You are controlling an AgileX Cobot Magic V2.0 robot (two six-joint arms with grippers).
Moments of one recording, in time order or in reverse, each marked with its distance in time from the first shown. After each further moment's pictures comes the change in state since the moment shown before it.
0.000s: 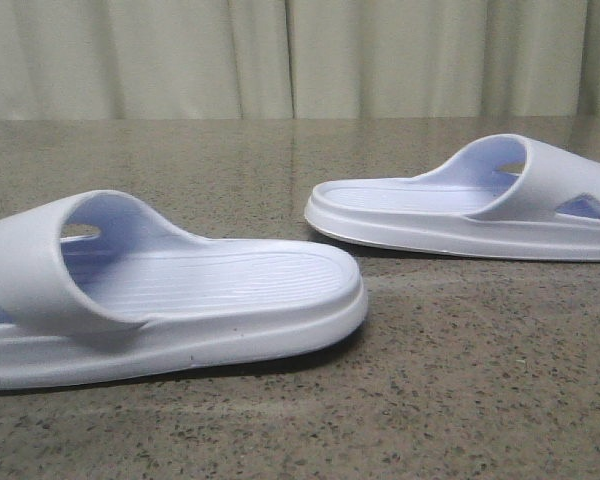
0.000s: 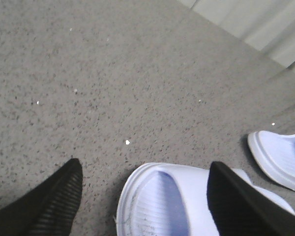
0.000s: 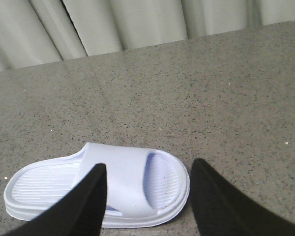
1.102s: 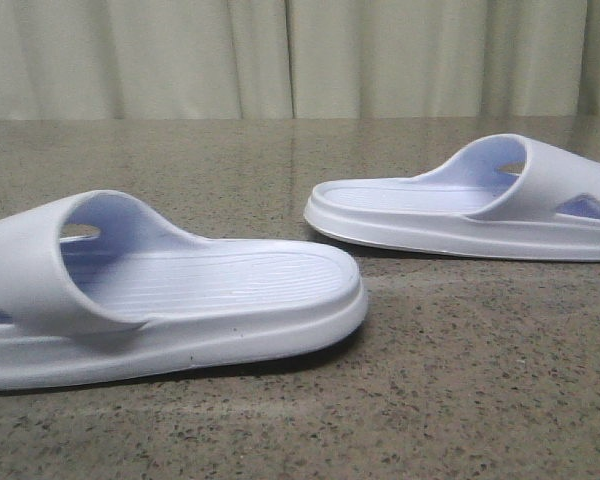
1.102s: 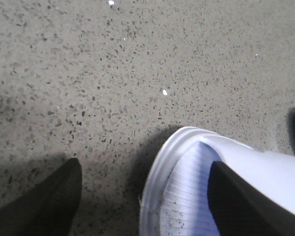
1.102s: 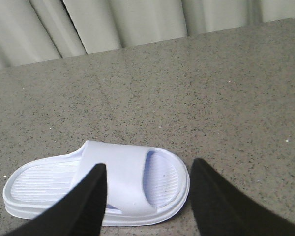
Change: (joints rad) left arm 0.000 0.277 0.005 -0.129 0.011 -0.014; right arm 0.000 0.005 0.000 0.000 0.003 0.000
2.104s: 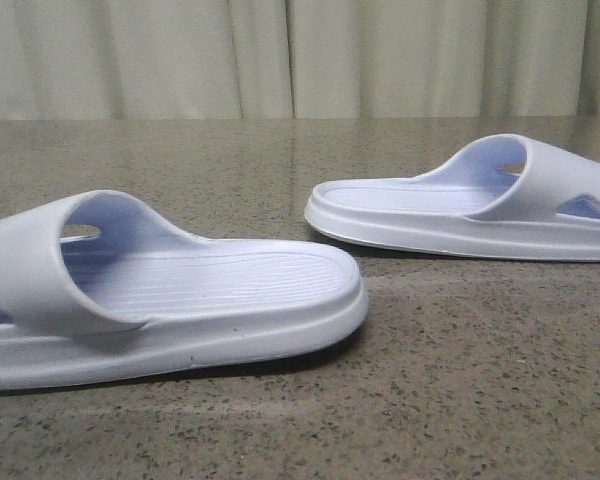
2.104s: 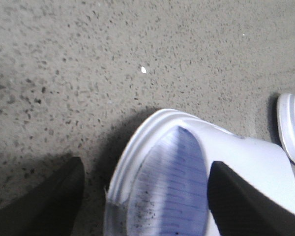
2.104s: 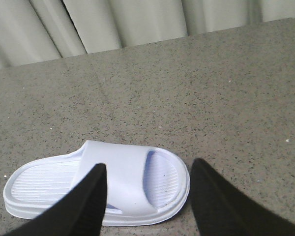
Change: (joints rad) left arm 0.000 0.085 -0.008 -0.226 0.042 0.147; right arm 0.000 0.000 0.000 0.001 0.000 0.000
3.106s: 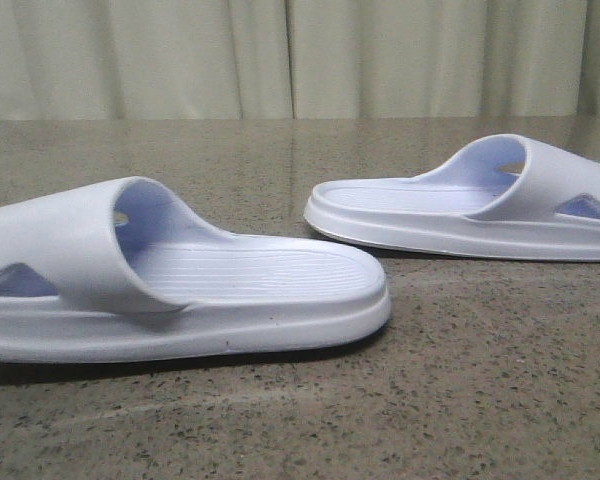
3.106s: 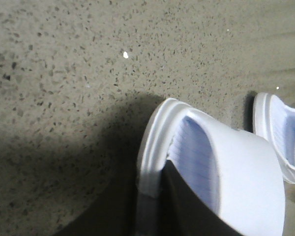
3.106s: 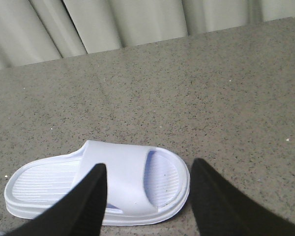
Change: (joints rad) left arm 0.000 0.005 0.004 -0.125 0.010 0.012; right arm 0.000 0.000 0.000 0.002 0.000 0.000
